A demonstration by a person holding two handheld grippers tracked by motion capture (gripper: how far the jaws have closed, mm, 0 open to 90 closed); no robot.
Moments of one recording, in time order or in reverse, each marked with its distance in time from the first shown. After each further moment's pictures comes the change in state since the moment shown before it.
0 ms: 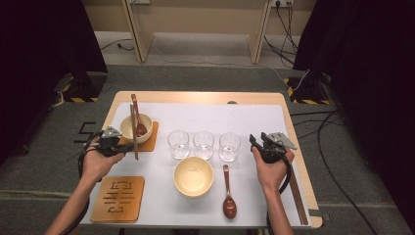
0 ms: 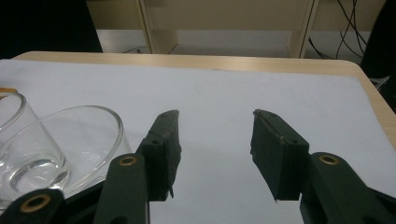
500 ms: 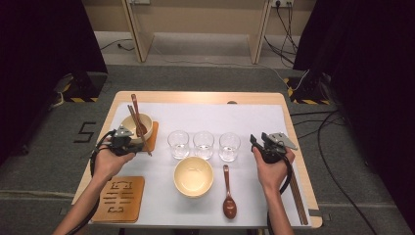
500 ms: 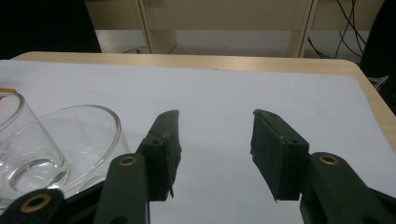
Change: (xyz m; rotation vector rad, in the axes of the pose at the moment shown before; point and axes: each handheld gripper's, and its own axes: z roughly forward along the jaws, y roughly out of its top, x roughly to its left) left arm -0.022 0.013 0.018 0.014 -0.028 0.017; right arm -0.002 0.000 -0.001 -0.002 -0.002 0.002
